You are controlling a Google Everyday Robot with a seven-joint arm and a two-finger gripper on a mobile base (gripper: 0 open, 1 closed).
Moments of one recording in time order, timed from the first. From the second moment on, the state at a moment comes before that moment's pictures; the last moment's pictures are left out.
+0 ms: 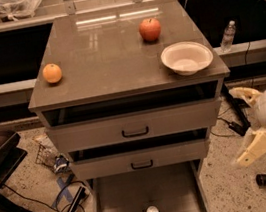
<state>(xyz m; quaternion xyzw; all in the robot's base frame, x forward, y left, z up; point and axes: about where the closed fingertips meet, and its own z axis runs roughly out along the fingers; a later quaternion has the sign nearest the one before) 0.428 -0.223 0.795 -0.55 0.75 0.15 0.34</state>
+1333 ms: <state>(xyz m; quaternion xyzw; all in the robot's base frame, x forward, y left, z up) 0.424 -0.232 0.717 -0.49 0.68 0.20 0.50</state>
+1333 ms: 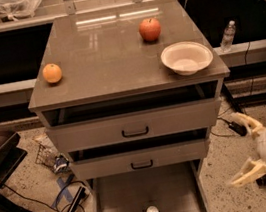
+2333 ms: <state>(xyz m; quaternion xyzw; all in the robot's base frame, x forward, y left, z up) 0.396 -0.183 0.484 -0.46 0.70 0.24 0.49</state>
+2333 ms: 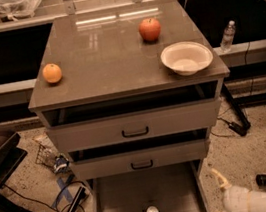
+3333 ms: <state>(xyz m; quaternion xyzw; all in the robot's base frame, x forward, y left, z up) 0.396 -0.155 0.443 -0.50 0.71 0.24 0.44</state>
